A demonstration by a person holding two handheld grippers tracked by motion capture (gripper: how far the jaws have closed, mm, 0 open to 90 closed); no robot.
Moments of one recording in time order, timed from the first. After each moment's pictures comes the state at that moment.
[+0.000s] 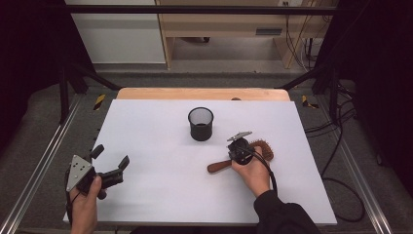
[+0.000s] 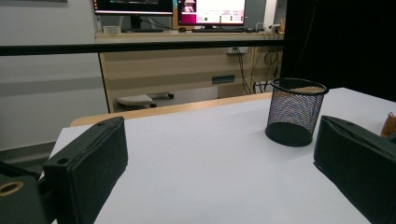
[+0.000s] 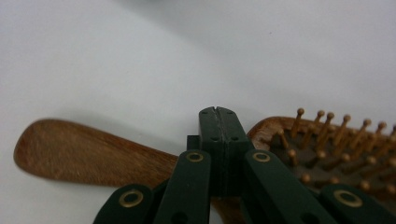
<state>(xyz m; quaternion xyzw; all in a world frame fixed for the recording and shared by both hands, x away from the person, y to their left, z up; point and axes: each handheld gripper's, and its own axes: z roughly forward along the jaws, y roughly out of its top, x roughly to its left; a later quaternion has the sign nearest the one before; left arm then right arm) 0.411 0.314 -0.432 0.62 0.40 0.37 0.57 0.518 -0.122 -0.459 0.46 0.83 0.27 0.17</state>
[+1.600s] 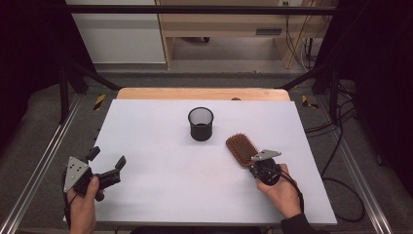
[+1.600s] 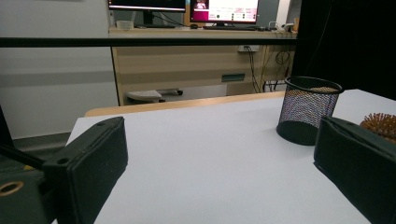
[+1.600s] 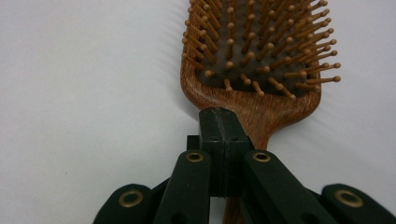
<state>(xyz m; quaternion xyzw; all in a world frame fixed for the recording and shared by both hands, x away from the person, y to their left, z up) 0.408 0.321 -0.435 0.61 0.42 0.38 0.56 0.460 -0.192 -0.468 0.43 0.83 0.29 0.19</state>
